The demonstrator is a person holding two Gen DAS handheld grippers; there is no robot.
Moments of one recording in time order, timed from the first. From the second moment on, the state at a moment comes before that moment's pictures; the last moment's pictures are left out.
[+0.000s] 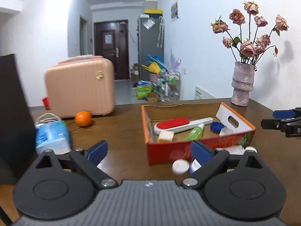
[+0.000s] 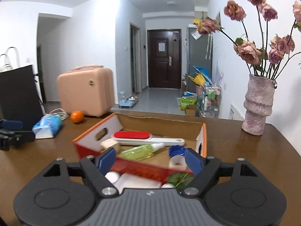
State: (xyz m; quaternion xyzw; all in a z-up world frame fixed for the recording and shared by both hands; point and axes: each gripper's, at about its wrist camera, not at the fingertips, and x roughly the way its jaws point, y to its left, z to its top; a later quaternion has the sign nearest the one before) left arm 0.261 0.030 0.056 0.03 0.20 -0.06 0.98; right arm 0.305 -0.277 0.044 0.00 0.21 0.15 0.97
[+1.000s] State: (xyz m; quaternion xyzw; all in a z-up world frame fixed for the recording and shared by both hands) left arm 0.253 -0.033 -0.054 0.02 0.31 -0.13 0.94; right arm 0.217 -0.292 -0.043 0.06 0.27 0.06 0.96
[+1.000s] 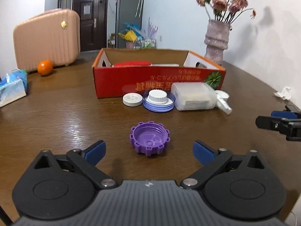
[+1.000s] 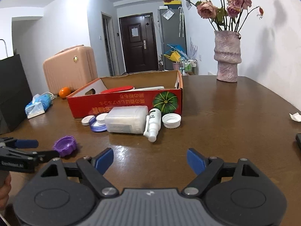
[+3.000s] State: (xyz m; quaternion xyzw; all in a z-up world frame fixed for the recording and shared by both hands) left arm 0.222 -0.030 0.017 0.02 0.22 -0.15 0.96; right arm 0.195 -0.279 -0.011 0.06 0.25 0.14 0.96
